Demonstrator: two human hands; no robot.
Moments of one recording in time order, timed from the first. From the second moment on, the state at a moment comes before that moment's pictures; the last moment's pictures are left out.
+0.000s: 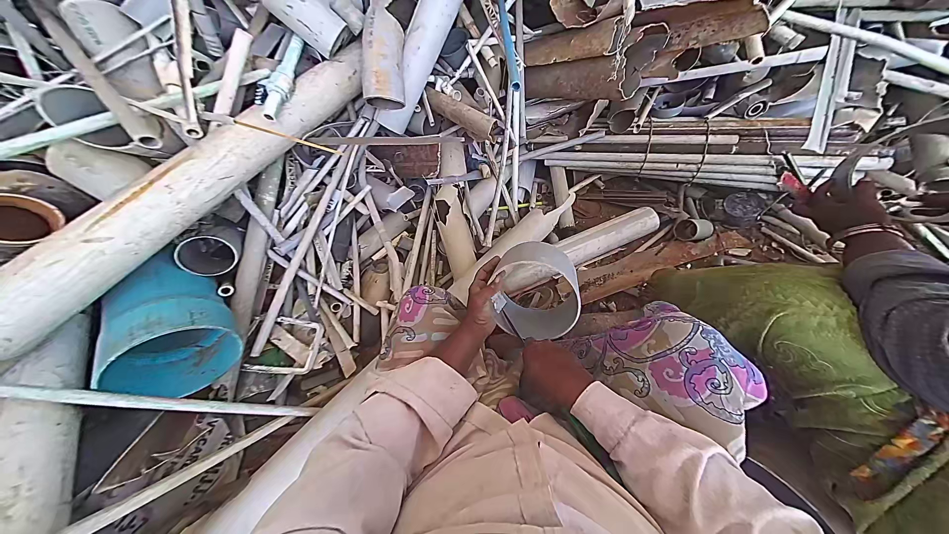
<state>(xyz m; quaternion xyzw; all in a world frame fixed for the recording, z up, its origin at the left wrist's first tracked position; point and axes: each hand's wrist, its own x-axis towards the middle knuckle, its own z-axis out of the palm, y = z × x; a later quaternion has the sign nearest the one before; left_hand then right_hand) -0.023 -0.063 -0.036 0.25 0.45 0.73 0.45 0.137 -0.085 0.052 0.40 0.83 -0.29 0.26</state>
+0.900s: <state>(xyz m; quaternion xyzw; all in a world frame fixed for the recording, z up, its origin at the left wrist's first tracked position) -0.025 -0.063 -0.044 0.31 0.46 0.71 0.43 0.137 -0.085 0.042 0.38 0.84 -0.29 0.25</state>
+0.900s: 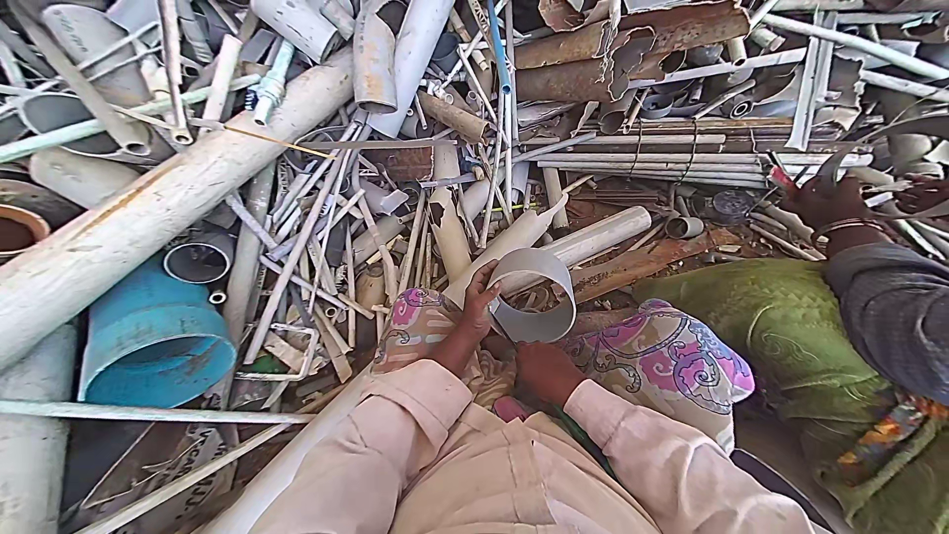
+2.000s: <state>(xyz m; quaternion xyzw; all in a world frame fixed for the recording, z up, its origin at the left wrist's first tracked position) -0.021 -0.067 -0.040 0.26 0.48 0.73 0.42 0.136 -0.078 0.052 0.37 0.84 -0.31 0.24</state>
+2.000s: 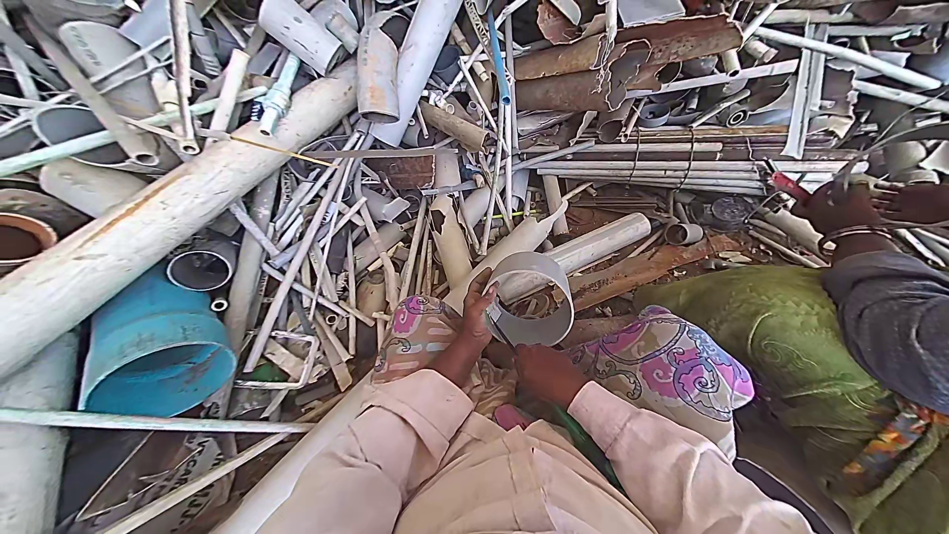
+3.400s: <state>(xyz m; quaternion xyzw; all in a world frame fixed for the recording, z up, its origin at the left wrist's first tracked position) -0.021 -0.069 -0.037 0.29 0.49 0.68 0.46 0.137 -0.082 0.042 0.37 0.84 -0.31 0.26</state>
